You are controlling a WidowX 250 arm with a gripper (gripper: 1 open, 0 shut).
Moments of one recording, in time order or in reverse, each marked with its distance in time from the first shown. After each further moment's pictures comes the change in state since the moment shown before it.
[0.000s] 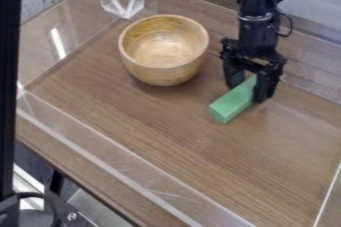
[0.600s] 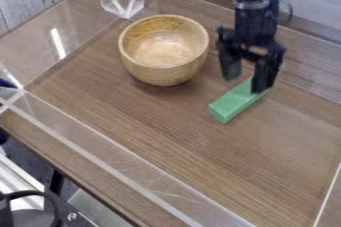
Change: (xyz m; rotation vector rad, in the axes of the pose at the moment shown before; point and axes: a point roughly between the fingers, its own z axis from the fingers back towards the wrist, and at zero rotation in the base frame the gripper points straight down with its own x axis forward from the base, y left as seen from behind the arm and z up) arm -0.013 -0.012 0.046 0.026 -0.105 -0.003
